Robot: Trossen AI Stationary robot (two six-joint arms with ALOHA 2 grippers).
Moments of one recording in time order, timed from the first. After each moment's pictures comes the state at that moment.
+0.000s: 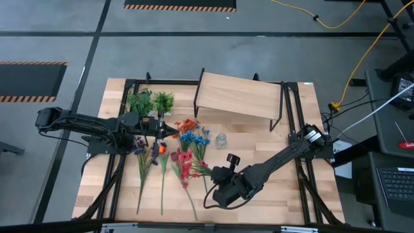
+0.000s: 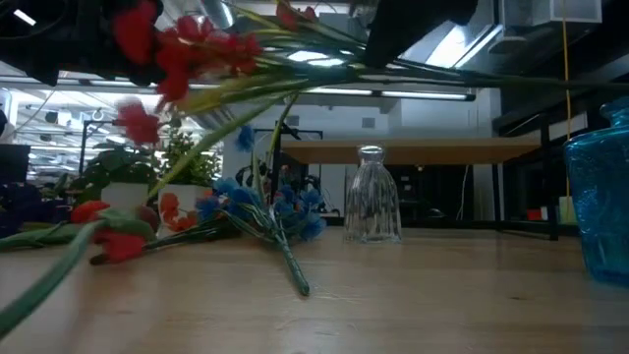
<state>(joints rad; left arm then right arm) 0.05 0.77 0.20 0.51 0.05 0.07 0.56 2.01 1.72 -0.95 0.54 0.78</state>
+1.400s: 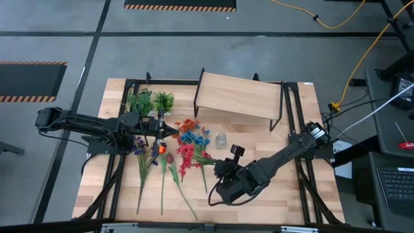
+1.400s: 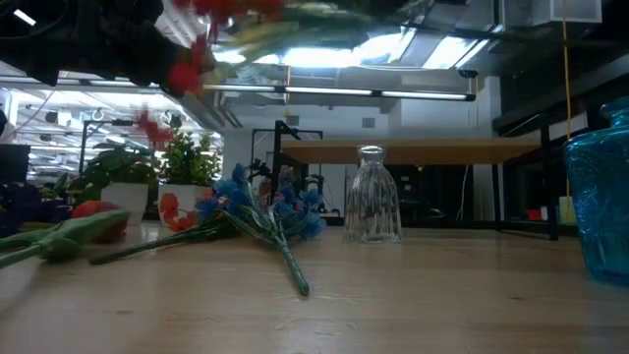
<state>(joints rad) 0.05 0.77 0.20 0.51 0.05 0.07 0.56 1.95 1.82 -1.13 0.69 0.70</state>
